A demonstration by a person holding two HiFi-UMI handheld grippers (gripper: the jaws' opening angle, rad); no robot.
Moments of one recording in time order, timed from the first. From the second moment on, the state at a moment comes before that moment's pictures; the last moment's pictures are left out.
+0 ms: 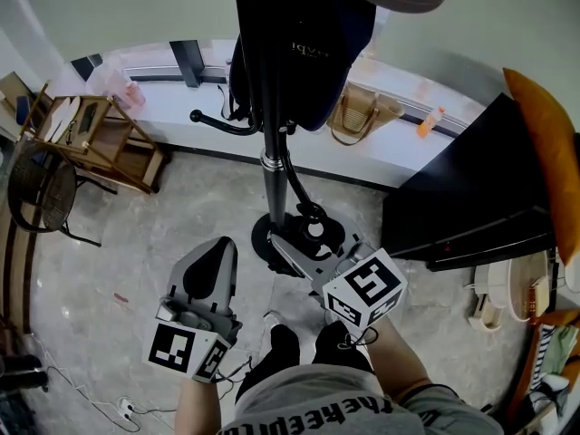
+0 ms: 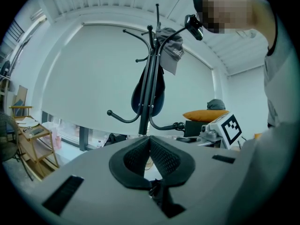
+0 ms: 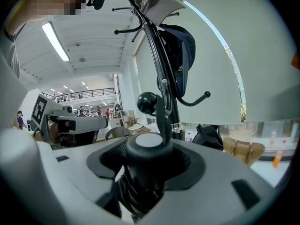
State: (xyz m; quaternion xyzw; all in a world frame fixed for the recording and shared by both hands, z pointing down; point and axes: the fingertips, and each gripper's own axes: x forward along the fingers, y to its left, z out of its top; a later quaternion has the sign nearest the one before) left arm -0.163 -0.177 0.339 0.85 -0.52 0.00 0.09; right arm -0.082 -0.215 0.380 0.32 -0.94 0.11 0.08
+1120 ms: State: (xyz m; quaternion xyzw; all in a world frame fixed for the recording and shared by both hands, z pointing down) left arm -0.174 -0.184 0.340 0.83 -0.55 -0.01 0.10; right arm -0.080 -0.246 0.359 0.34 -0.94 0.08 0.03
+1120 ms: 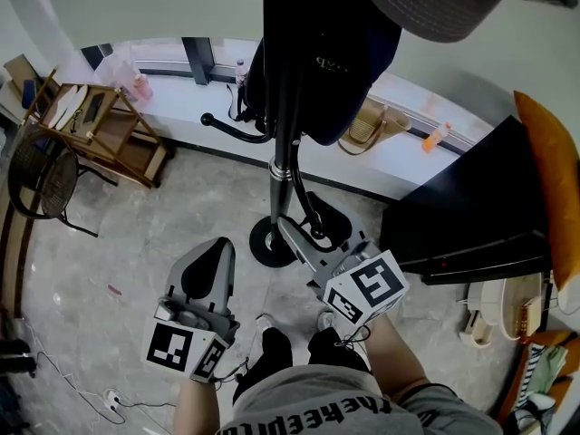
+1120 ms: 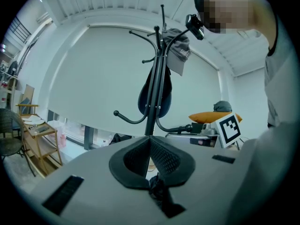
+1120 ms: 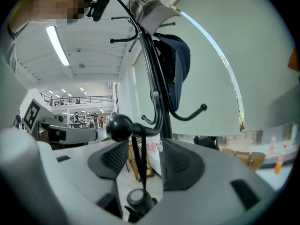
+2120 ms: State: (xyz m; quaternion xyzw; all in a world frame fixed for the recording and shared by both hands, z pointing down) left arm -0.160 -0.181 0.336 0.83 -0.55 -0.02 0.10; right arm -0.068 -0.229 0.368 0.33 -0.94 0.09 0.05
